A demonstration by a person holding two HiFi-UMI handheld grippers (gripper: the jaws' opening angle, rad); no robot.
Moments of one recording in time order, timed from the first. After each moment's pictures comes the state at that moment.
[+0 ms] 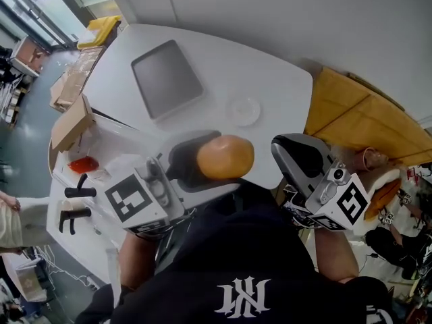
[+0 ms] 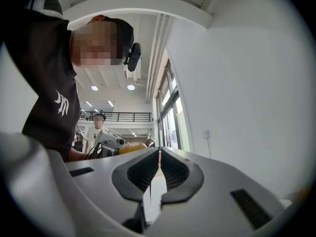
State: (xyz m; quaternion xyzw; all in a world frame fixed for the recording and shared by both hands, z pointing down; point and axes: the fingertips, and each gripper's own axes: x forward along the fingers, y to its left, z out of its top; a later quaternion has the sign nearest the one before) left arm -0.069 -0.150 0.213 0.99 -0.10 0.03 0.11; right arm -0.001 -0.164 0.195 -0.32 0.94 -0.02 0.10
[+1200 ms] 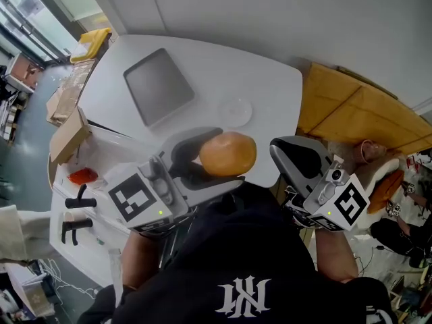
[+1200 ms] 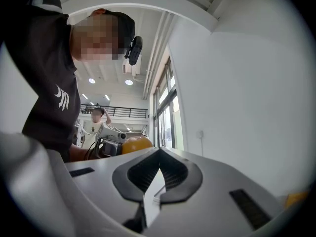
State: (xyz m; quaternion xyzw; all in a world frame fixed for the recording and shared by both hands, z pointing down) left arm -0.052 -0.141 0.210 0.99 -0.08 0.04 0.08; right arm 0.010 -0.145 0.199 -0.36 0.93 0.00 0.08
